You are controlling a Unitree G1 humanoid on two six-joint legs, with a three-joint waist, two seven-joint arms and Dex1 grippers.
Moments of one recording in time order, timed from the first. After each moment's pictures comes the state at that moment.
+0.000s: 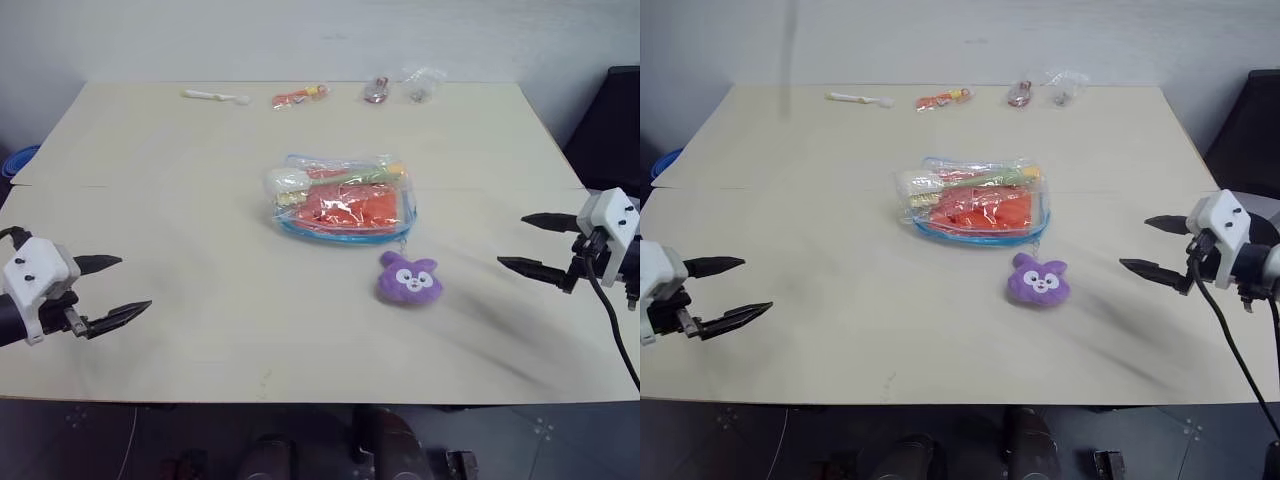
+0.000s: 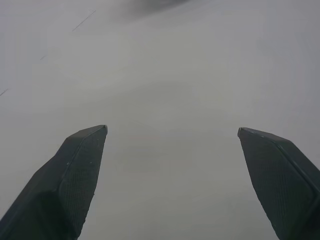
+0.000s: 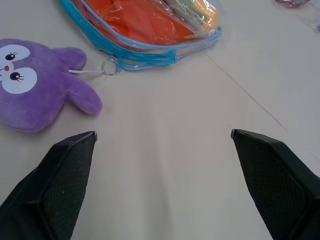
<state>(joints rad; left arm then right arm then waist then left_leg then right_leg) 0.13 1.00 0.61 -0.18 -0.40 0.33 -1.03 -0.38 -1.01 -0.25 0.29 0.37 0.15 1.20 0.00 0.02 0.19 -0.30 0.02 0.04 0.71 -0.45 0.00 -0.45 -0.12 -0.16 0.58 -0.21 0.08</state>
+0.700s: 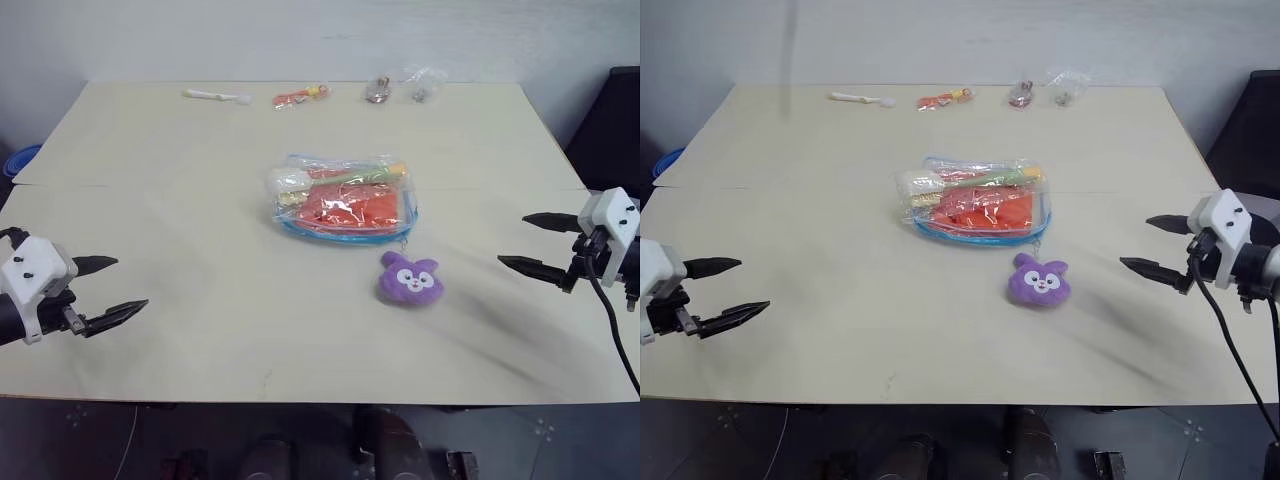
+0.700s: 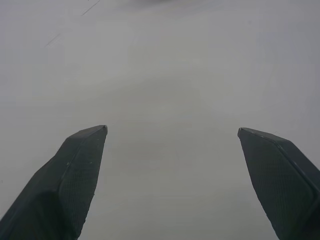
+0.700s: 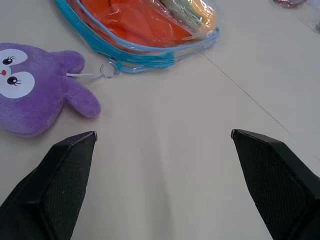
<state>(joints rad) 0.12 1.00 0.61 -0.15 -0.39 0.36 -1.03 -0.37 -1.01 -0.25 0.29 0.39 0.16 1.19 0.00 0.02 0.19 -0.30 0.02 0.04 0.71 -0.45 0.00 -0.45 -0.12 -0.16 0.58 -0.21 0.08</state>
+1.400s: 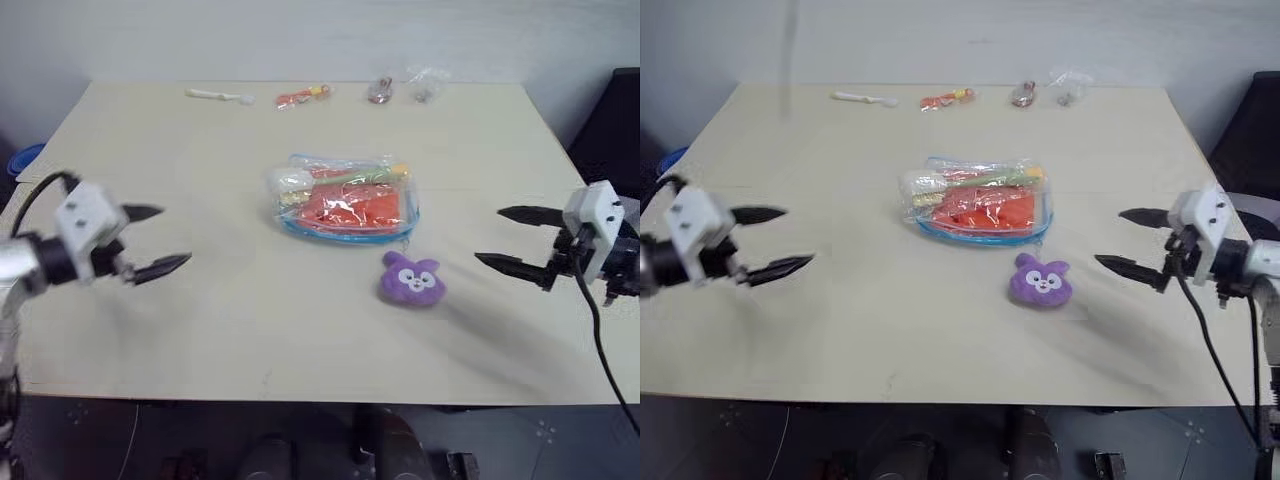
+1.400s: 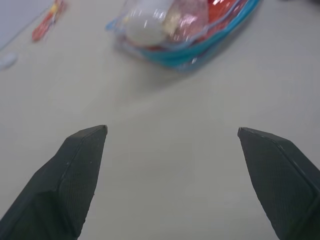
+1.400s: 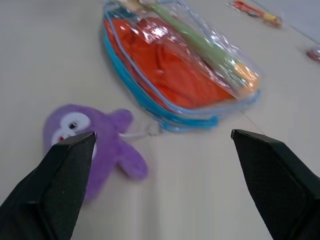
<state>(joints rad) -0.43 0.95 0.19 -0.08 -0.34 0.34 -1.00 -0.33 -0.94 -0.24 -0.09 0.51 0.33 1.14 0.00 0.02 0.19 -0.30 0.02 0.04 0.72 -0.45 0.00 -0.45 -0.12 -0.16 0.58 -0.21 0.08</state>
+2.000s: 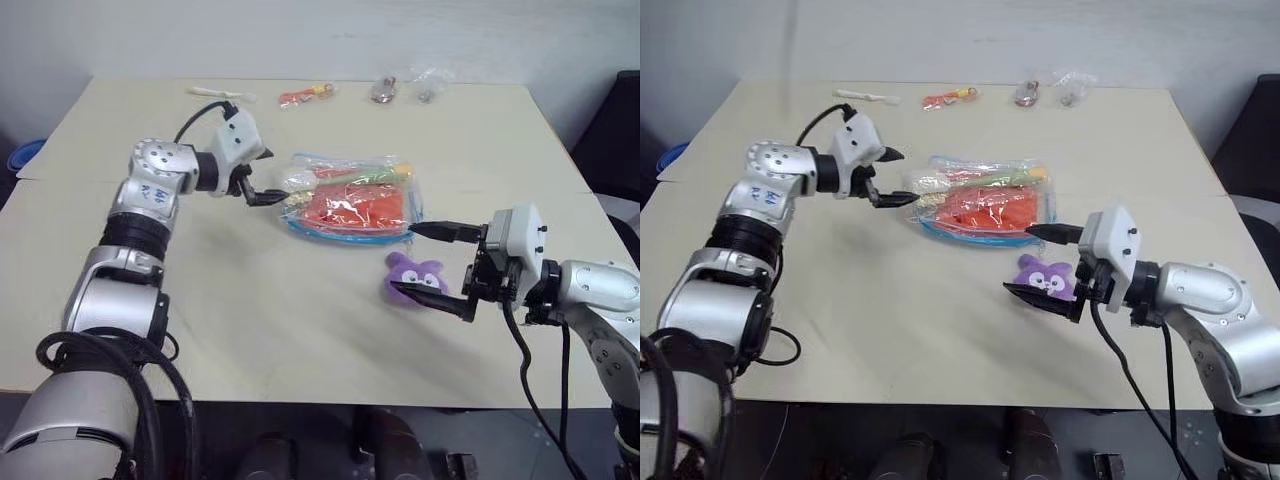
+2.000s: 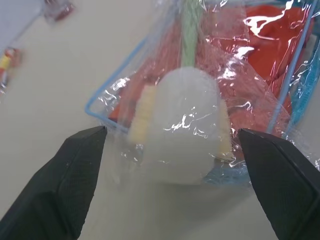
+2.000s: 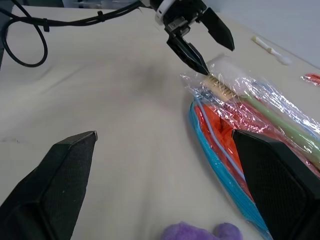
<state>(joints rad) -1.28 0.49 -0.18 1.12 0.05 -0.06 -0.95 -0.22 -0.78 -0.16 -0.56 0.64 0.51 0.88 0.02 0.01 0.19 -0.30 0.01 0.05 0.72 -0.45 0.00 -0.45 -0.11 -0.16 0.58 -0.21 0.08</state>
